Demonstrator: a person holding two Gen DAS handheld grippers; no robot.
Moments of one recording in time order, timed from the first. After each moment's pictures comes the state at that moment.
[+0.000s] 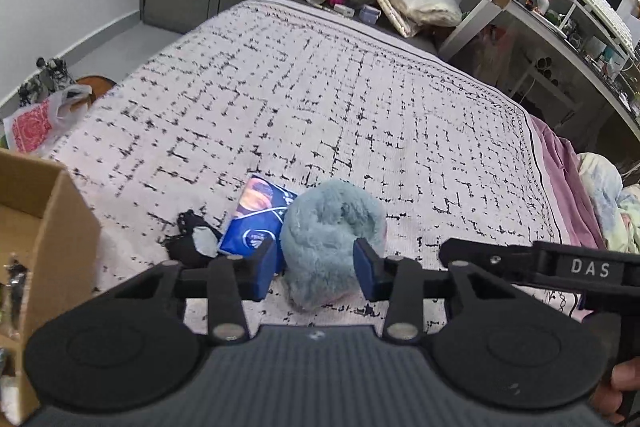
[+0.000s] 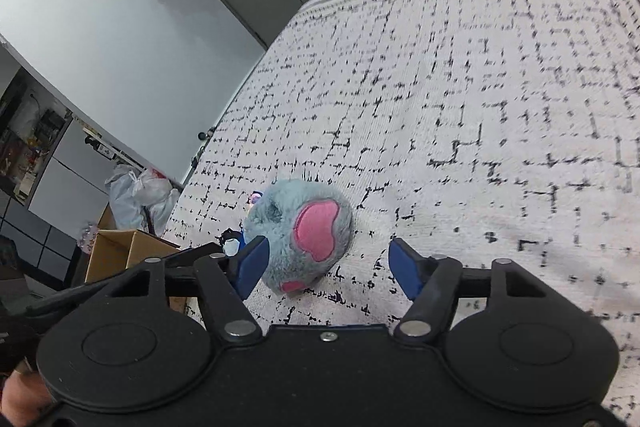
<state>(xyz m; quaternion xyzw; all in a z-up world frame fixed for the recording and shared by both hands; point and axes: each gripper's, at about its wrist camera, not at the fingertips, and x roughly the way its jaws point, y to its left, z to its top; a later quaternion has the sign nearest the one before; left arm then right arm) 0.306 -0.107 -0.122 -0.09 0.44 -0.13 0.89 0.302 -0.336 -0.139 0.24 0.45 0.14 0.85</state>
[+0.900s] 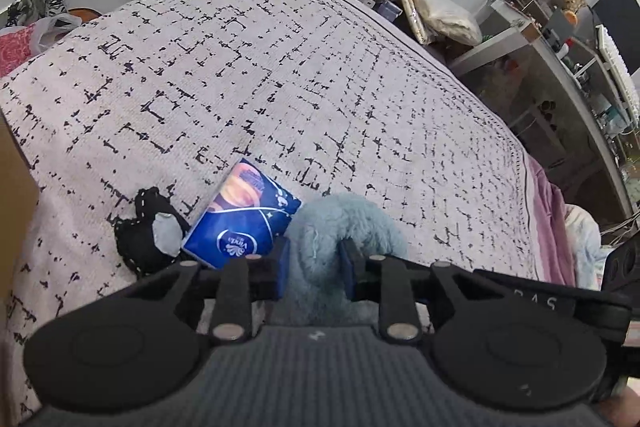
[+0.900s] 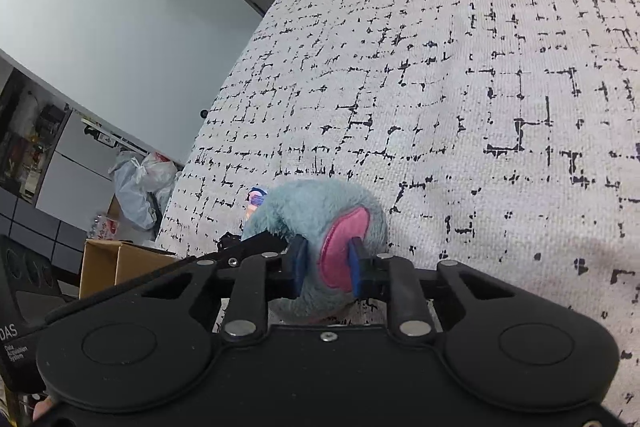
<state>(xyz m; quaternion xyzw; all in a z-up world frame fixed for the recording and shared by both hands) 0.340 -0.095 -0.159 -0.20 0.46 -0.13 0.86 0.342 -0.309 -0.172 0.27 0.48 0.15 0.82</state>
